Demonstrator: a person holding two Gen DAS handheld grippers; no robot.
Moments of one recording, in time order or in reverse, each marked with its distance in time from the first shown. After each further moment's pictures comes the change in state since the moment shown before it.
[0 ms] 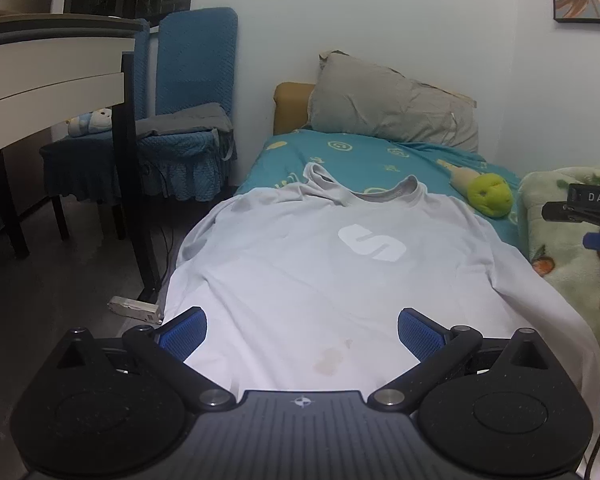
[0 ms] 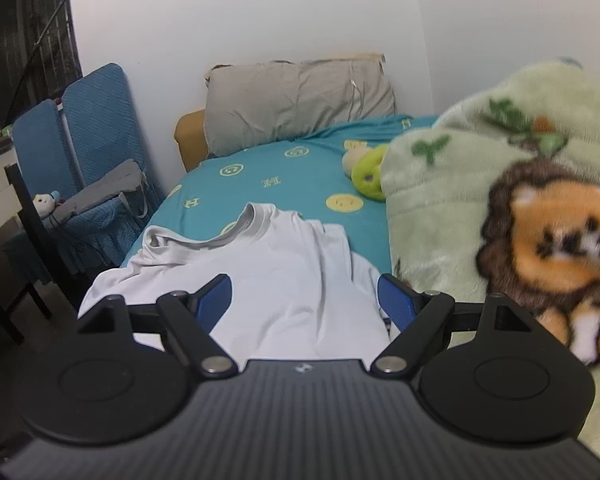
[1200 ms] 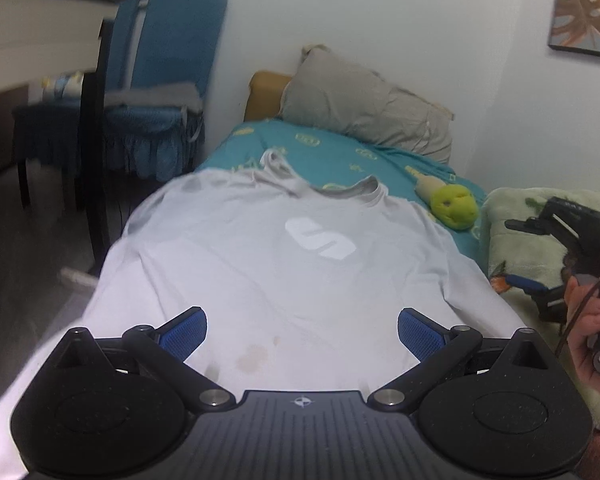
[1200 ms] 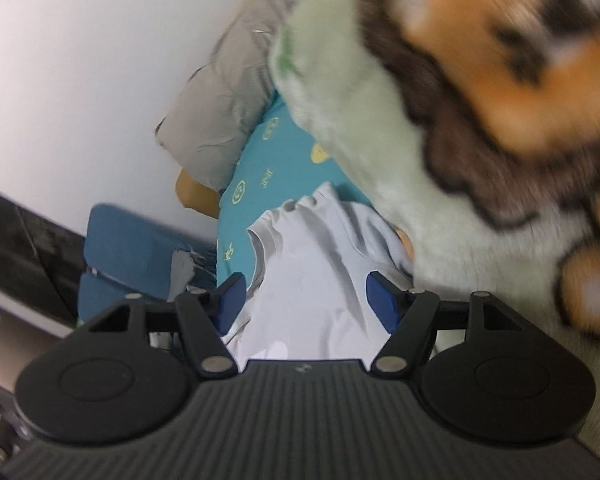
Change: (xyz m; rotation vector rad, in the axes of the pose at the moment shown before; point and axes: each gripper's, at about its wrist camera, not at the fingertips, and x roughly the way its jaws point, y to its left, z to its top) left arm 0.021 -0.013 -0.007 -0.155 0.057 -0.149; right arm 0.067 -0.108 -0.009 0.815 0.162 0.241
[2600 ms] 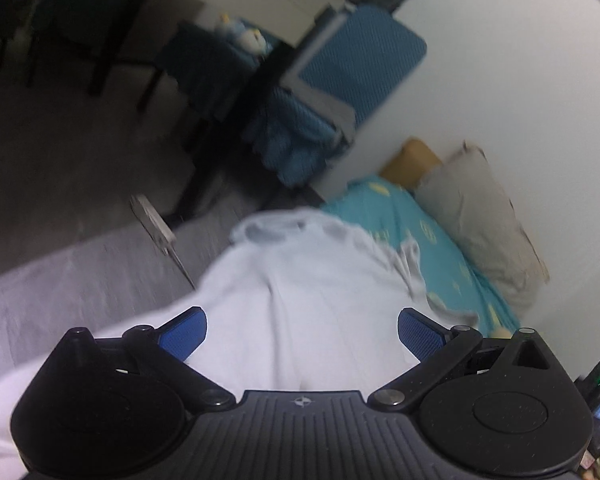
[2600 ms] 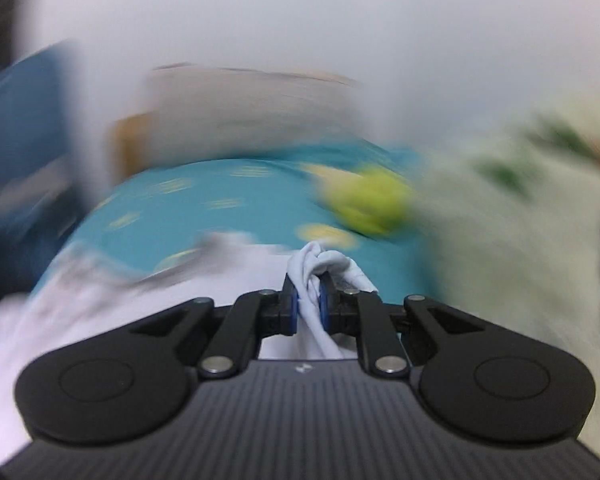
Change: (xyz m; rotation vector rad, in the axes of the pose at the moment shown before) left arm -0.014 0.114 0.032 -0.563 -0.181 0.200; right arm 0.120 0.143 -0.142 -1.109 -0.300 -0.368
